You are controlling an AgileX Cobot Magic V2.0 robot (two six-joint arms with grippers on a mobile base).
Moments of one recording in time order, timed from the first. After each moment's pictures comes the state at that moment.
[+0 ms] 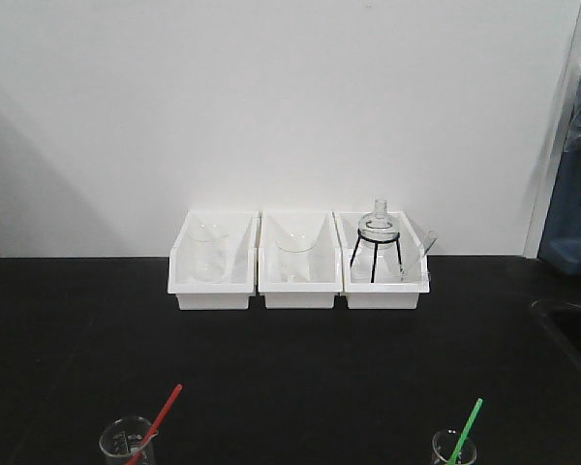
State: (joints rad) left arm -0.03 -0.01 0.03 0.01 -0.09 -0.08; right arm 0.03 -0.01 0.03 -0.07 -0.11 0.05
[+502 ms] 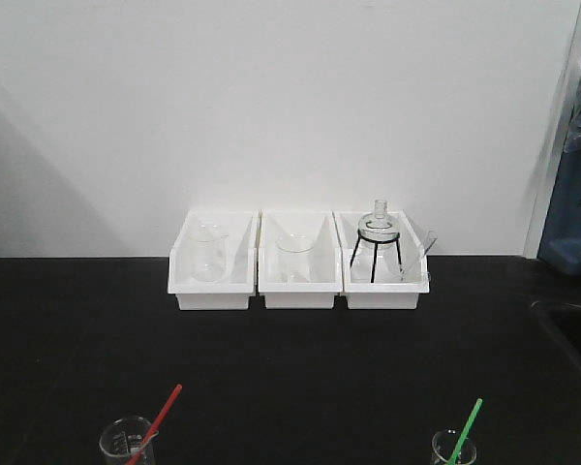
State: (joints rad) left arm -0.03 0.05 -0.28 0.10 0.04 -0.18; right arm 0.03 0.19 -0.29 -0.09 0.08 0.05
